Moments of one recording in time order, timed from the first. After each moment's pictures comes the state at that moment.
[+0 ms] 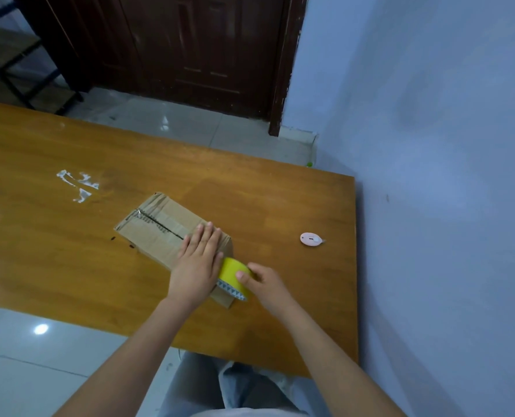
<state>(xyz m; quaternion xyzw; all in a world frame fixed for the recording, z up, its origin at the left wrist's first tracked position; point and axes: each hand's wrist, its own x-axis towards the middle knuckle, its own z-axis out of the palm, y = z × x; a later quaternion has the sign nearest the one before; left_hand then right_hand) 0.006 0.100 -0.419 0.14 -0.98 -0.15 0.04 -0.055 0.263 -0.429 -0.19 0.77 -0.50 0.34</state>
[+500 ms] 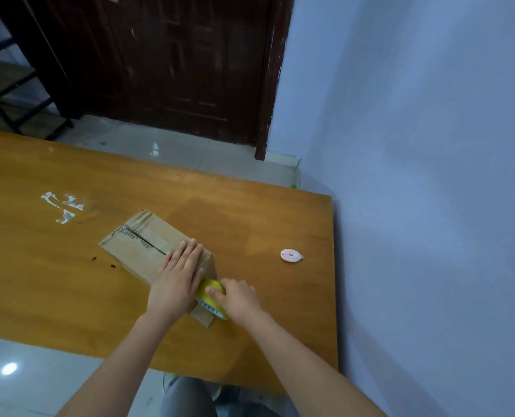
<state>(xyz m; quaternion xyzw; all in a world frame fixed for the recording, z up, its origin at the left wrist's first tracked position) 0.007 0.105 -0.405 0.14 -0.98 -0.14 0.02 -0.058 0.241 -0.430 -0.26 0.90 -0.22 0.28</state>
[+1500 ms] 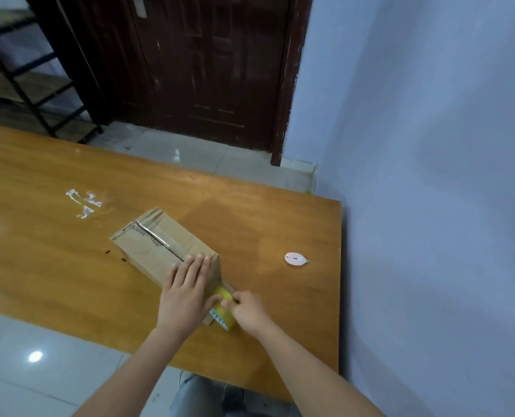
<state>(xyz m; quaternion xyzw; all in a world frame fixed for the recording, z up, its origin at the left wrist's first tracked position) 0.027 0.144 -0.402 0.18 -0.98 -0.04 -0.08 -0.055 0.273 -0.457 -0.17 0.84 -0.32 0.40</state>
